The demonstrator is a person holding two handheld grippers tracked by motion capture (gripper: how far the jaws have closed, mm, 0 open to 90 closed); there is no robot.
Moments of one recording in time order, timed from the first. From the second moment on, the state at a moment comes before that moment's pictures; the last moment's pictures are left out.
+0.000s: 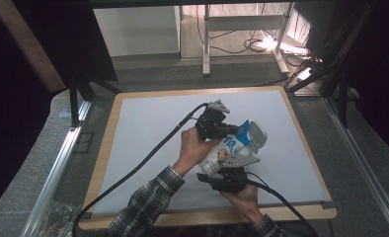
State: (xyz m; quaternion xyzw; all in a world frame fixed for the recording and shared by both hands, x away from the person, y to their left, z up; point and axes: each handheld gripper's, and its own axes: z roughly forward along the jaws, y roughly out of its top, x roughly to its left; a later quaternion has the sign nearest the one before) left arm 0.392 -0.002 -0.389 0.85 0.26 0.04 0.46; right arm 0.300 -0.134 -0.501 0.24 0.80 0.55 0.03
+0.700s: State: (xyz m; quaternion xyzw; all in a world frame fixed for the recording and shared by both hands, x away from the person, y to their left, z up) left arm 0.393 -0.006 -0.386 0.85 0.26 0.04 0.45; right arm 0.299 -0.130 -0.497 0.24 0.80 0.55 0.04
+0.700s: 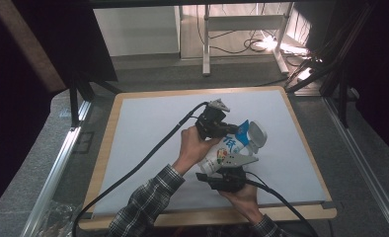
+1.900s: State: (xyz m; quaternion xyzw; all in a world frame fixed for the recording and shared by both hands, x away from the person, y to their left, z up) left arm 0.399 -0.008 -0.382 0.86 0.27 0.03 0.44; right arm 0.300 -0.128 -0.490 0.24 0.80 0.54 0.04
